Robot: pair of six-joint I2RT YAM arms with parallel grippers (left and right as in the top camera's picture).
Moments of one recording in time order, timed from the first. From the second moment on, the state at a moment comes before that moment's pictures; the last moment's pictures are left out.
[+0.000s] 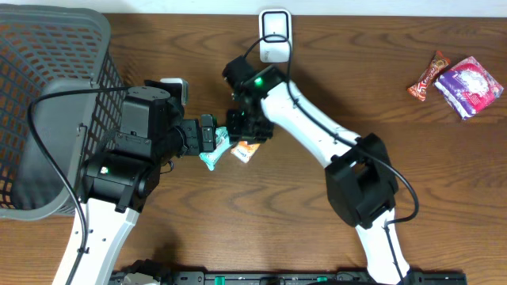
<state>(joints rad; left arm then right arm) -0.26 1.12 1.14 -0.82 0.08 -0.27 0.68 2.24 1.91 -1.11 -0.28 0.65</state>
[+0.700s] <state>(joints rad) -0.26 1.12 1.14 -0.82 0.08 -0.27 0.64 2.22 1.75 -1.14 0.06 0.67</state>
